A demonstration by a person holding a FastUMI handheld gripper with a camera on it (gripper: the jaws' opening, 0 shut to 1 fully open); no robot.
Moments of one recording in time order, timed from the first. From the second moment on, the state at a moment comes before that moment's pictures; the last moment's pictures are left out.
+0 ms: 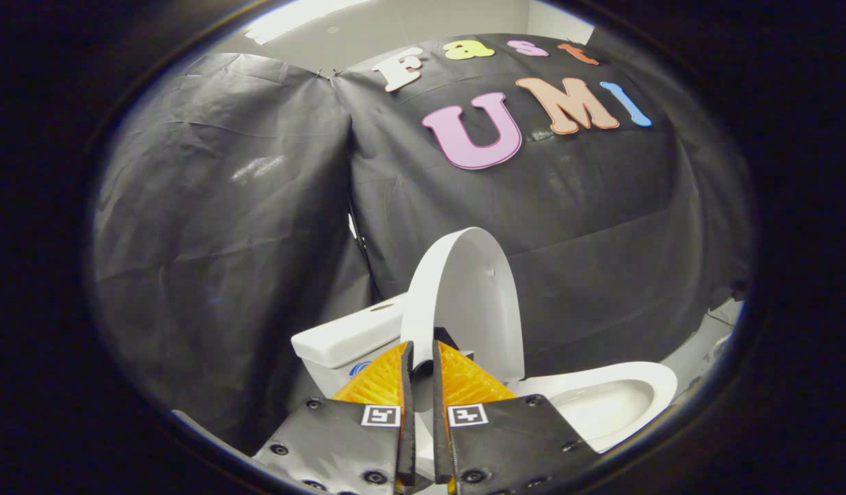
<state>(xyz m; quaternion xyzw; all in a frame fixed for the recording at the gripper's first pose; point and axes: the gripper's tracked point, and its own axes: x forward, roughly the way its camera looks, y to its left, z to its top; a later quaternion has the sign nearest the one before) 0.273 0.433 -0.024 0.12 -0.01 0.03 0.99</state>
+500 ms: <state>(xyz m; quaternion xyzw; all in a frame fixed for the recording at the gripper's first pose) 0.302 0.481 -0.027 0.09 0.02 0.07 0.99</state>
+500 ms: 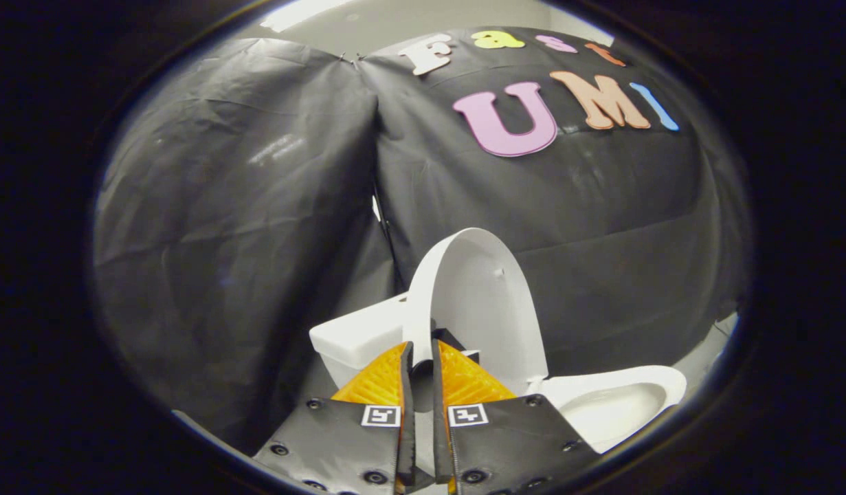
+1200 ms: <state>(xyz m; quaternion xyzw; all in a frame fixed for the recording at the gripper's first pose) 0.309 0.498 -0.036 0.10 0.04 0.08 0.99</state>
